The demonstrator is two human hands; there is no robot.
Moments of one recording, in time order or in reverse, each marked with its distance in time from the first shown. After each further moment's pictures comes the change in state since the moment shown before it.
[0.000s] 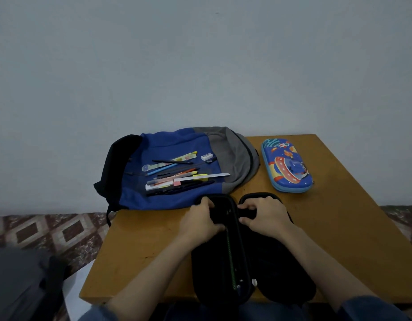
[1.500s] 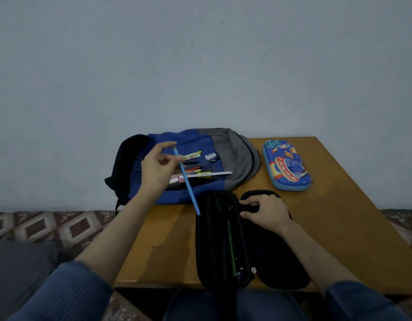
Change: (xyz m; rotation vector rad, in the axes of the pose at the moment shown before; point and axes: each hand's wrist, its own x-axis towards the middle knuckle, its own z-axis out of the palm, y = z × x) left_hand 0.008 -0.029 -0.096 -0.782 0.593 0.308; right_hand -0.005 0.005 0.004 0.112 0.036 0.012
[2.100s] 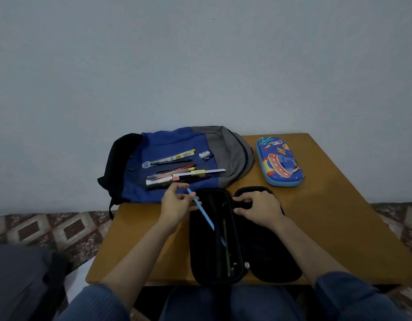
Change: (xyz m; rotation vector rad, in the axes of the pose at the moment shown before) left_hand -0.057 -0.042 0.043 -0.152 -0.125 -0.475; right_hand 0.003 0.004 0.005 0.018 0.022 -0.011
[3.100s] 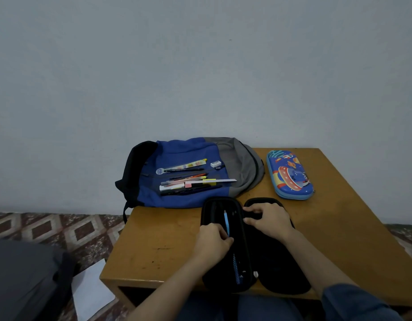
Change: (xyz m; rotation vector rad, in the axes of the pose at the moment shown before) left_hand -0.065 -0.008 0.035 0.788 -0.138 0.038; right_hand -0.001 0.002 0.003 -0.008 0.015 -0.001
